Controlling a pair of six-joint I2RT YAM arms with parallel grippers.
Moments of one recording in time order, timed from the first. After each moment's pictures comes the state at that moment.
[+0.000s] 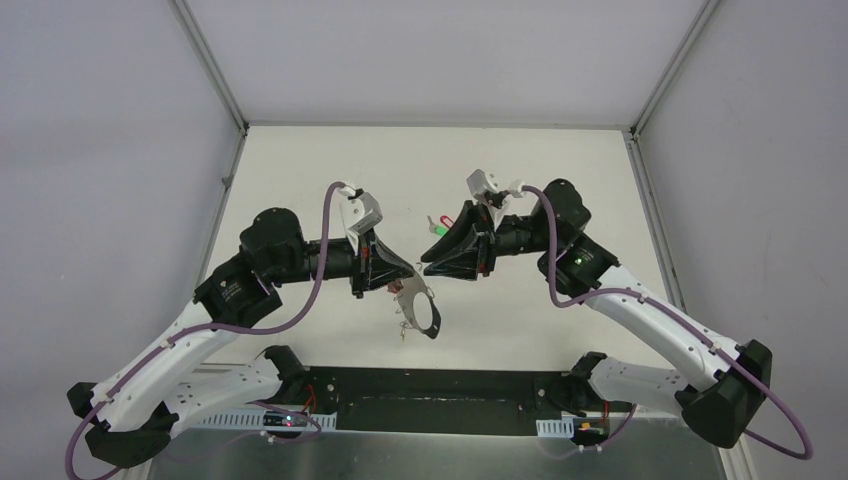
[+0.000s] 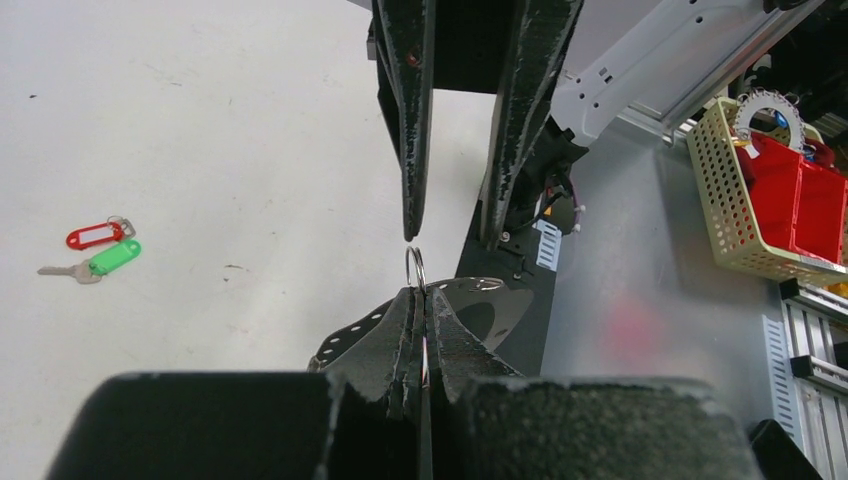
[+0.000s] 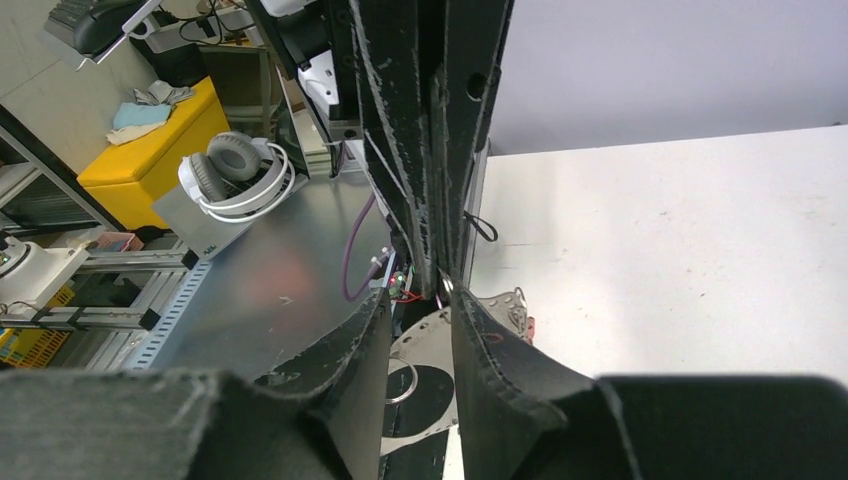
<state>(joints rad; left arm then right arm) -0.84 0.78 1.06 -0.35 0.48 -0.11 0.78 1.09 0.99 0.21 -0.98 0.32</state>
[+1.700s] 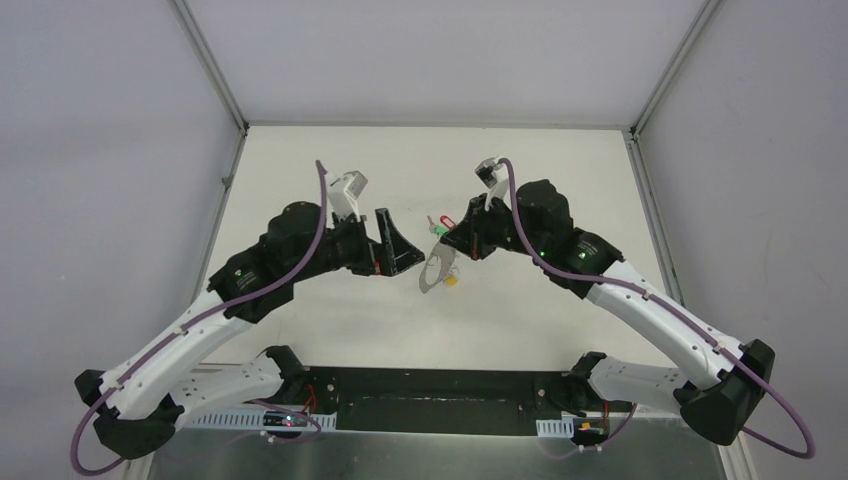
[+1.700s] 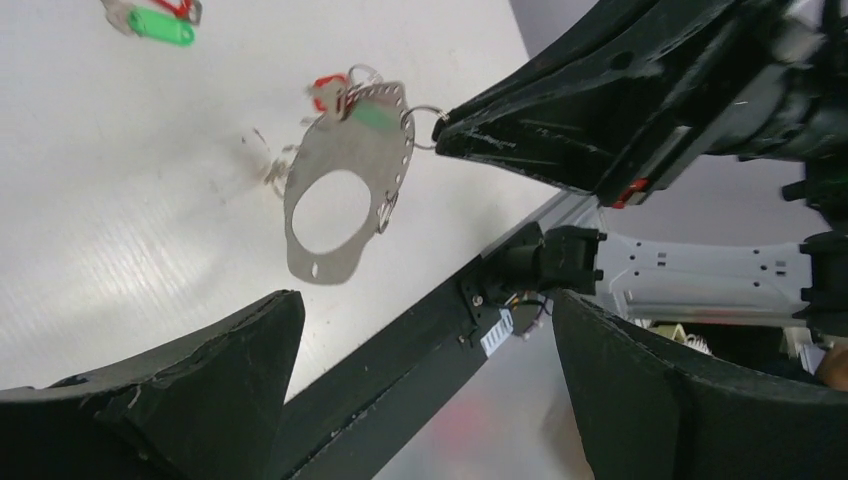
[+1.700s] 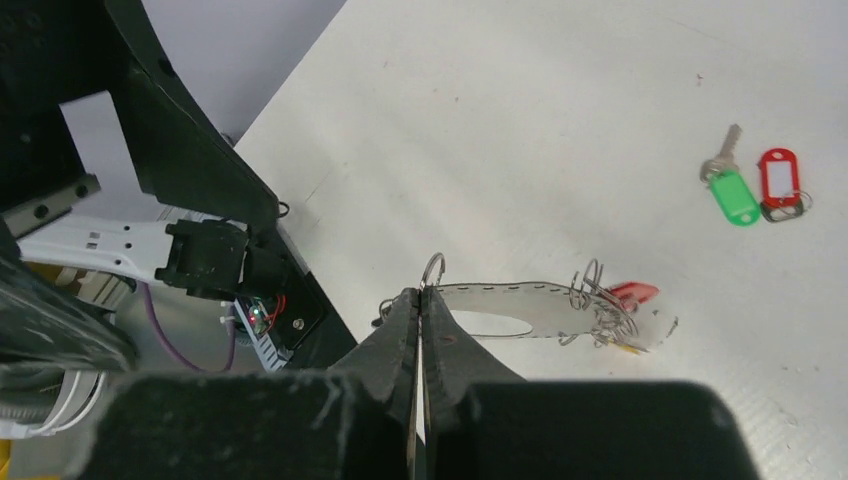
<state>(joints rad) -0.84 0.84 1.08 -0.51 0.07 -0.66 0.78 1.11 1.06 -0.31 -0.30 0.41</state>
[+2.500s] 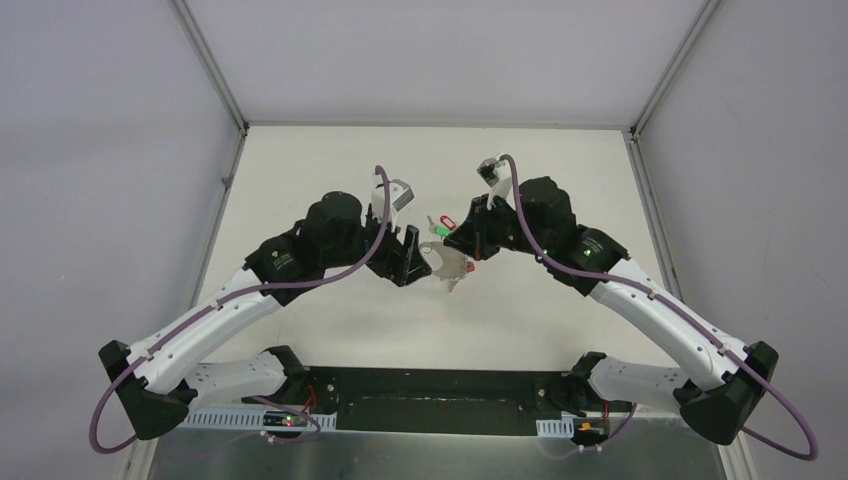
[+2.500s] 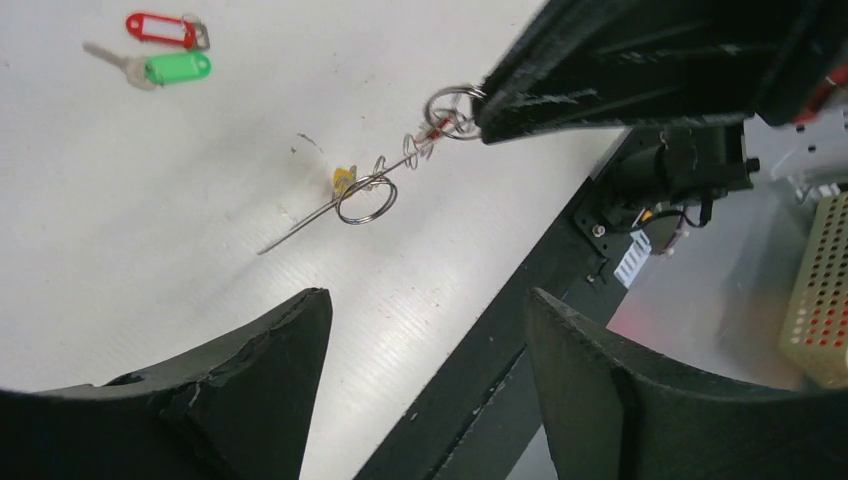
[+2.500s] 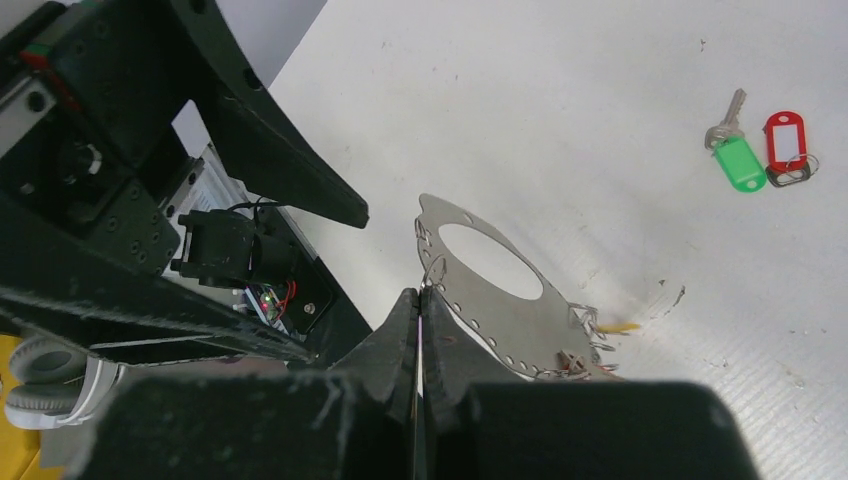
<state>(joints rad) -0.84 1.03 1.09 -0.50 0.19 -0.31 0.78 1.11 1.12 -0.43 -0.27 0.44</state>
